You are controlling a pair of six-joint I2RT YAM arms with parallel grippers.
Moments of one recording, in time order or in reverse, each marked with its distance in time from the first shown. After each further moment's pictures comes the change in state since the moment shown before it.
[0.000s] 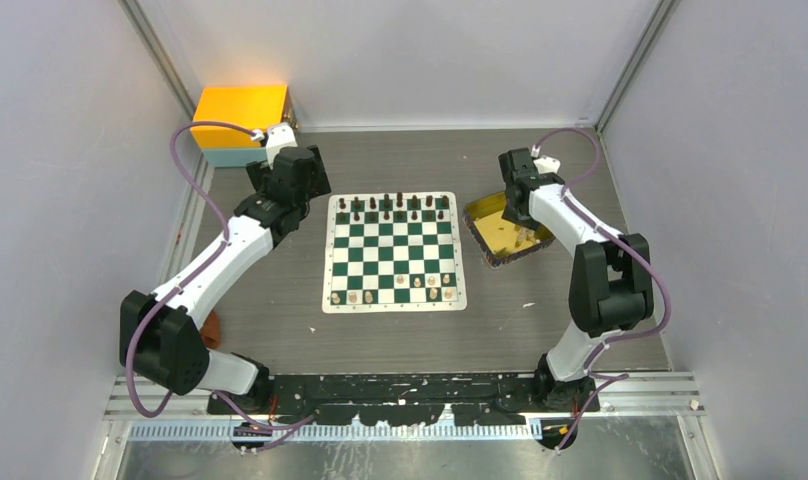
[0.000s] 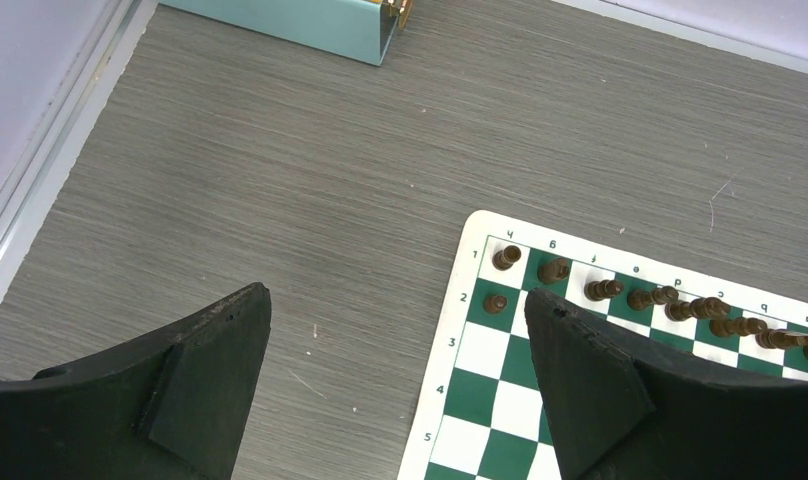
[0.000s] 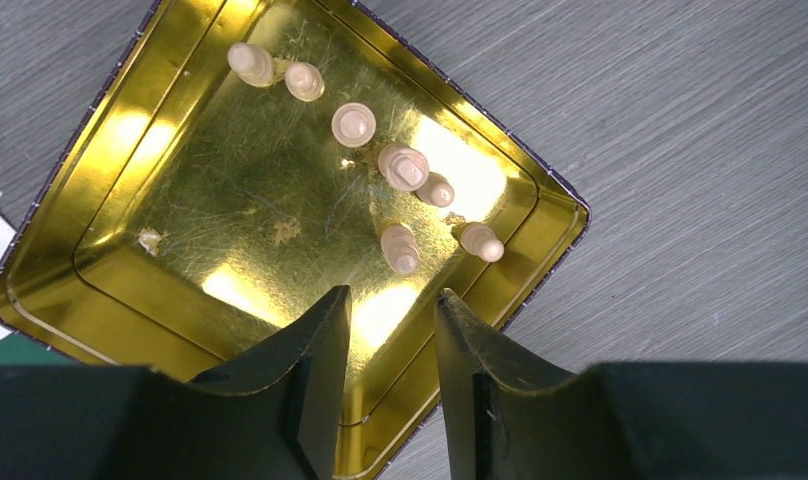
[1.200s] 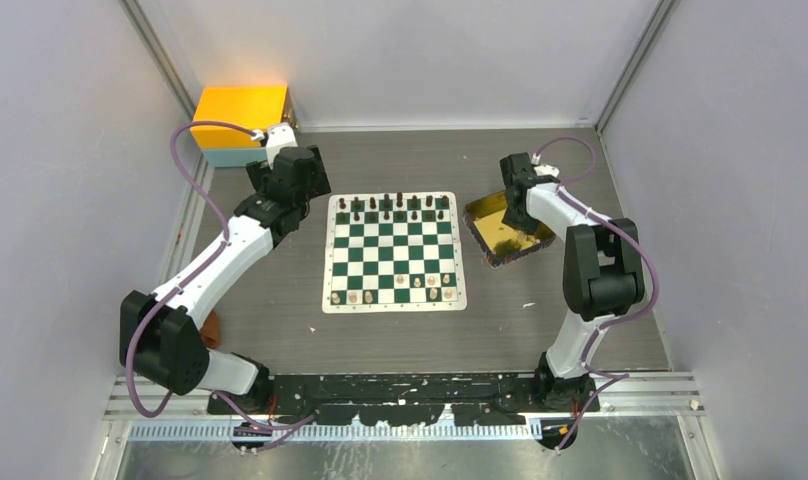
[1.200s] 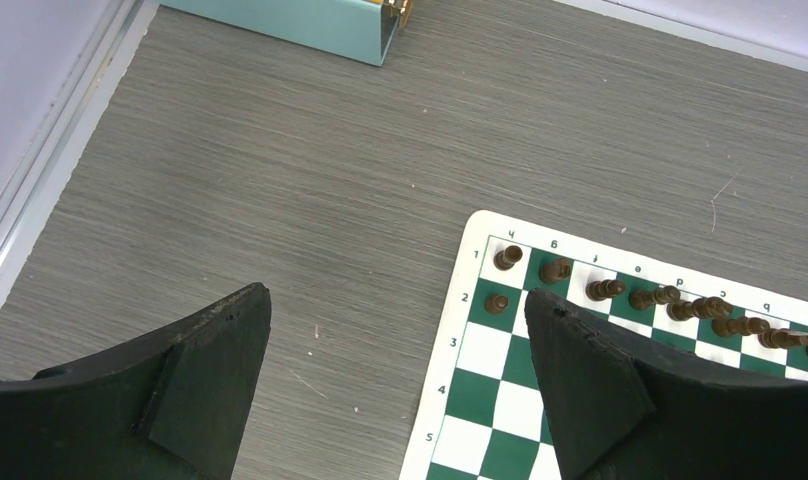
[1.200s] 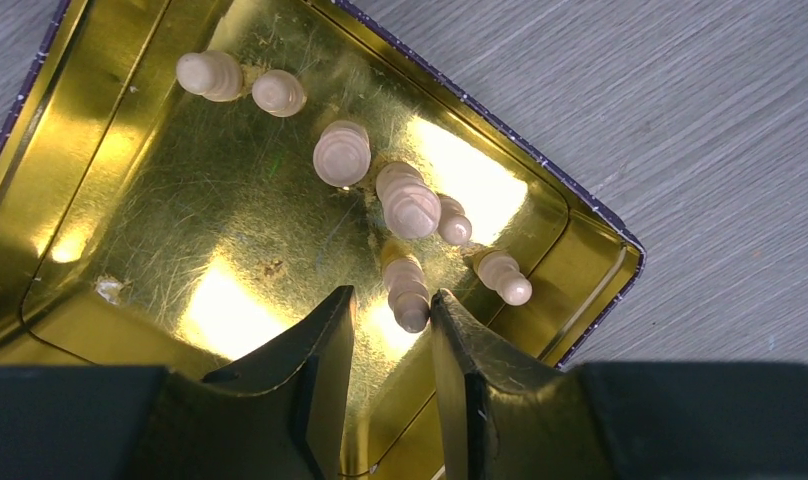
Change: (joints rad) left arm 0.000 0.000 0.000 0.000 -0.001 0.008; right arm -0.038 0.107 -0.003 0.053 -0.037 0.025
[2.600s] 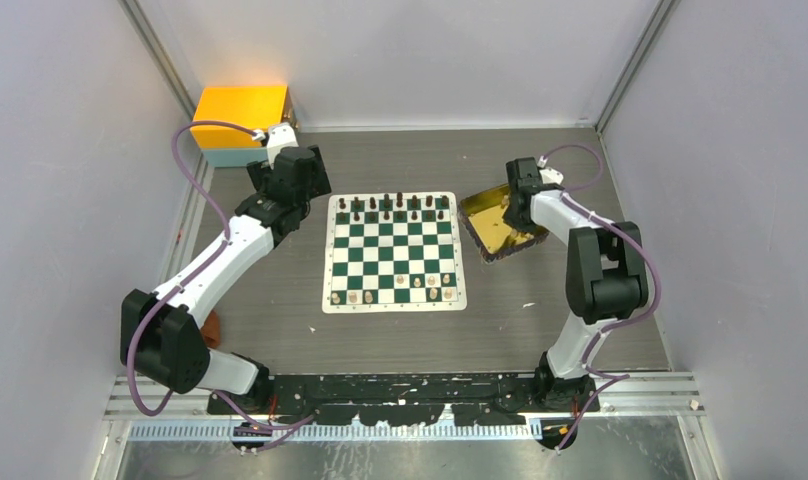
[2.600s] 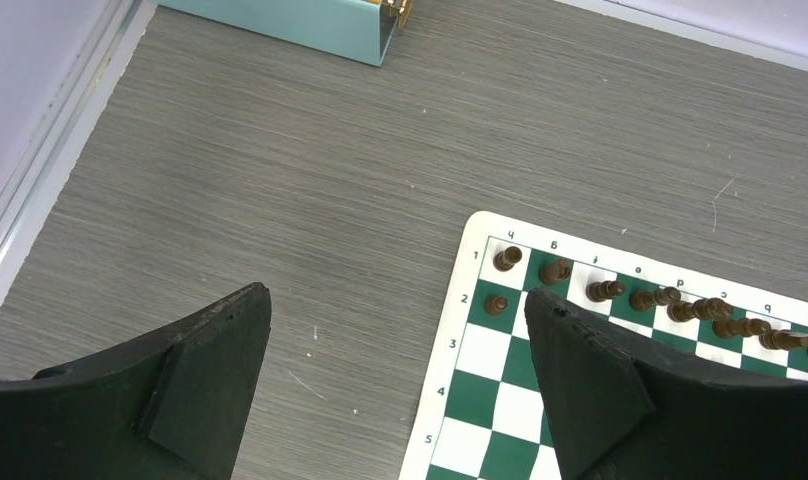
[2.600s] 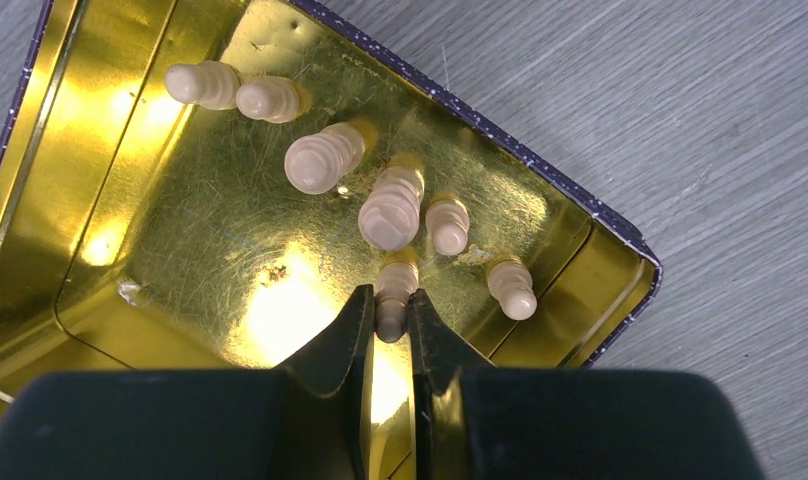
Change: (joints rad) left arm 0.000 0.006 0.000 0.006 0.000 0.001; right arm -0.019 -0.014 -0.071 0.136 -0.095 0.060
